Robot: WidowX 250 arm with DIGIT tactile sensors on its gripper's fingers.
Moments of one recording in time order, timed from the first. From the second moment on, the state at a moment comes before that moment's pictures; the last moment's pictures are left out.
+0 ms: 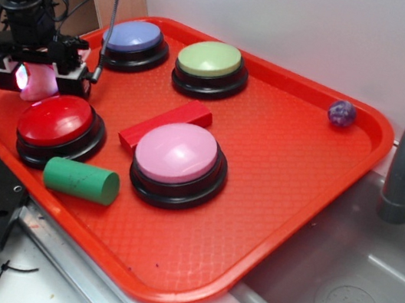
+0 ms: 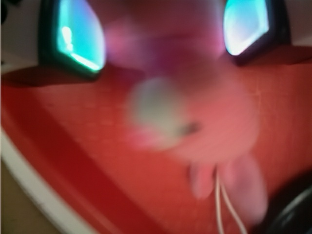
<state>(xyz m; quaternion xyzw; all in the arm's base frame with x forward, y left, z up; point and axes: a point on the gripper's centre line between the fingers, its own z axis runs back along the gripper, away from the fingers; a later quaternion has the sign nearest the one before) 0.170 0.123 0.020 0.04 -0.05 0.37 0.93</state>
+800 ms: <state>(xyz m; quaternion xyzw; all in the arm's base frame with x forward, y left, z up) 0.182 0.097 0.085 0.02 -0.03 0.27 0.96</state>
